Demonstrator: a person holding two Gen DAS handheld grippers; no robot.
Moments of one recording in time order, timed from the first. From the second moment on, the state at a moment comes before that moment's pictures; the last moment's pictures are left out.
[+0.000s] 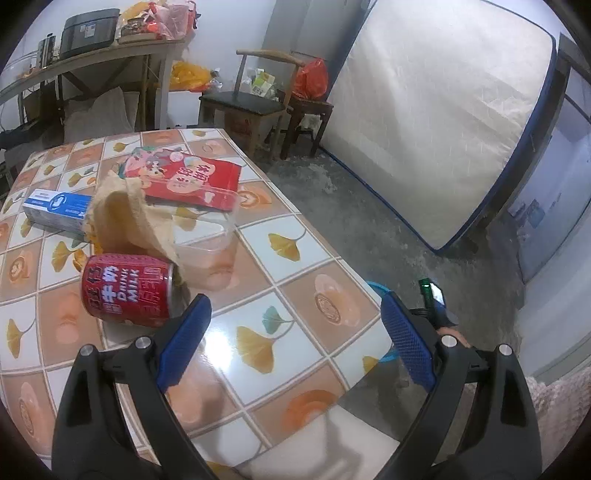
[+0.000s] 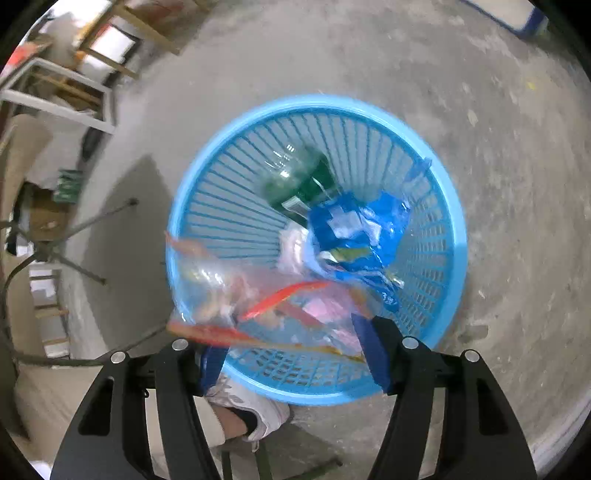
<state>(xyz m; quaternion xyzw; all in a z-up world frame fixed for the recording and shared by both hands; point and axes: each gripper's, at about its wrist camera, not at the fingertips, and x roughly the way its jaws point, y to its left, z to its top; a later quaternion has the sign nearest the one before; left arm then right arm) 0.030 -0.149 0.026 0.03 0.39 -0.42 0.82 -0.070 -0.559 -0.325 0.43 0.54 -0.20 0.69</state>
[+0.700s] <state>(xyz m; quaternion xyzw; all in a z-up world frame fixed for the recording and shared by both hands) 0.051 -0.128 0.015 -0.02 0.40 -0.41 0.82 -0.087 -0.554 -0.287 0.49 0.43 -0.13 0.75</state>
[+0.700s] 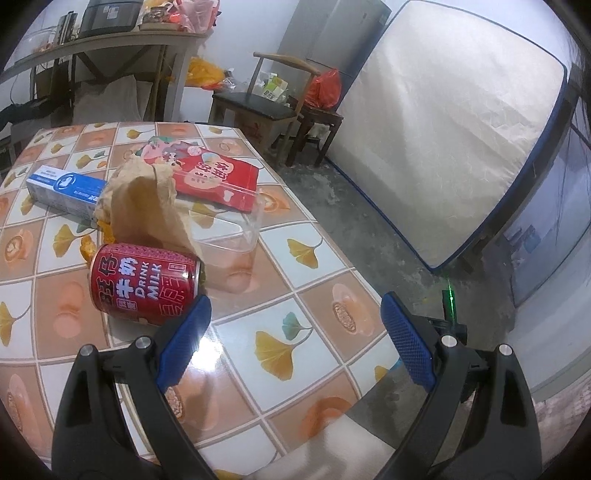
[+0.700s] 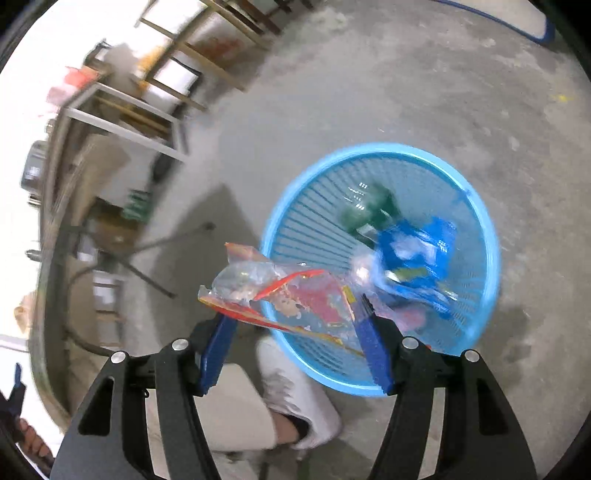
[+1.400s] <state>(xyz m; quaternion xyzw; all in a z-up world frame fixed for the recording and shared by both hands) 0.037 -0.132 0.025 -0.02 0.39 -0.42 0.82 -0.088 -0.509 -0.342 0.36 0.61 -0.14 0.70</state>
